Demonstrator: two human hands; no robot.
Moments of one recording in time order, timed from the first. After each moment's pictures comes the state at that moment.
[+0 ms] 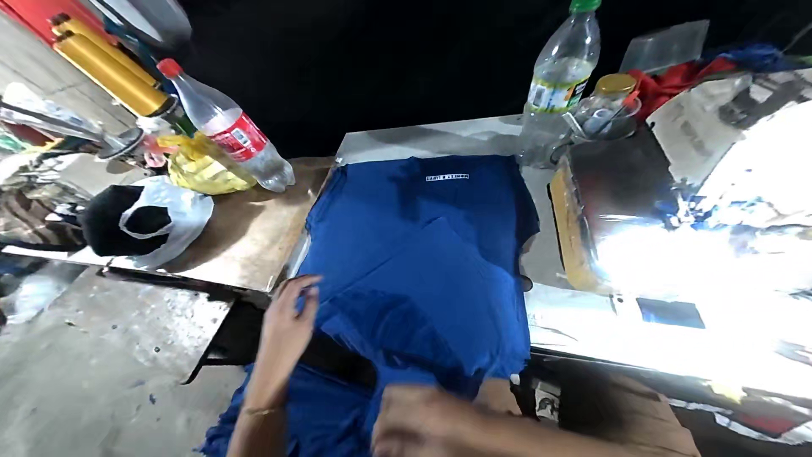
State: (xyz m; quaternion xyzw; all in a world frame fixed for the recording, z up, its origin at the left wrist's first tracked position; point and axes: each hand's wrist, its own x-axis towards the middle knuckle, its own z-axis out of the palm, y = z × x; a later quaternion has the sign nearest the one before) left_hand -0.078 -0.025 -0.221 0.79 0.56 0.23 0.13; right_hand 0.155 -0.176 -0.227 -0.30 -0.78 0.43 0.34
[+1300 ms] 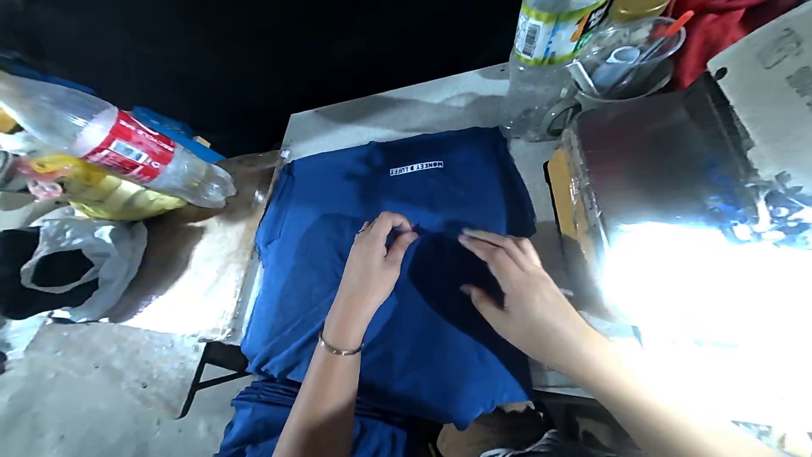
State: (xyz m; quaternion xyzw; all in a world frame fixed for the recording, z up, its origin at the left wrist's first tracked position) left_hand 0.126 0.047 -0.220 0.85 0.41 0.21 0.25; right_hand 0.307 -0.083 -0.261 -0.61 -0.67 0.10 0.42
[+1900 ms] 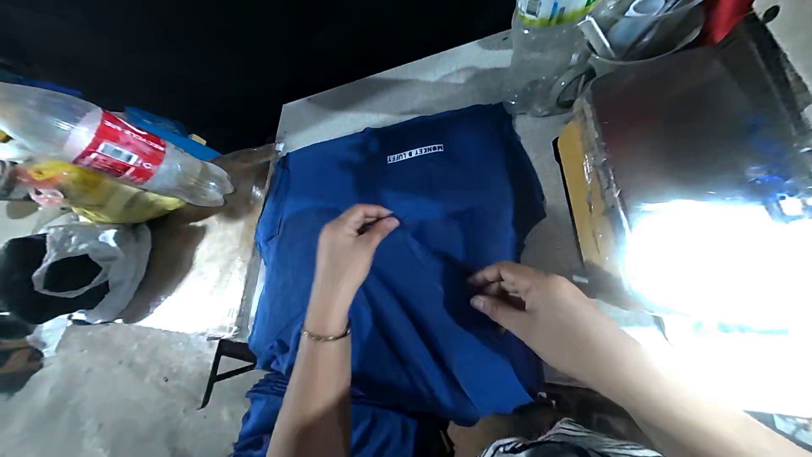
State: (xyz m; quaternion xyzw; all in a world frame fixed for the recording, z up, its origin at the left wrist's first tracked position) left_hand 0.103 0.068 -0.227 0.83 0.40 0.30 0.24; right_hand 0.302 -0.109 -0.240 -0.67 -0.51 0.39 0.36
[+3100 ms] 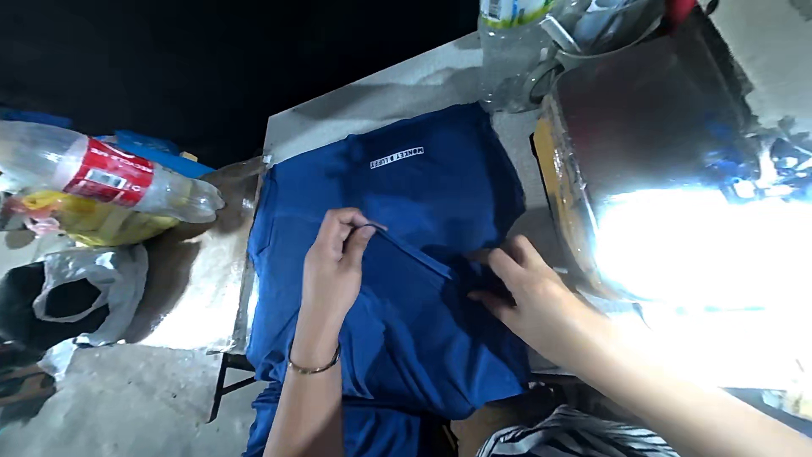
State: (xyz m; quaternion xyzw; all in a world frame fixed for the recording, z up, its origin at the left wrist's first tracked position) left_hand 0.111 0.048 -0.208 0.83 0.38 0.29 0.27; right_hand 0.309 -0.114 -0.262 -0.69 -0.58 0.24 0.36
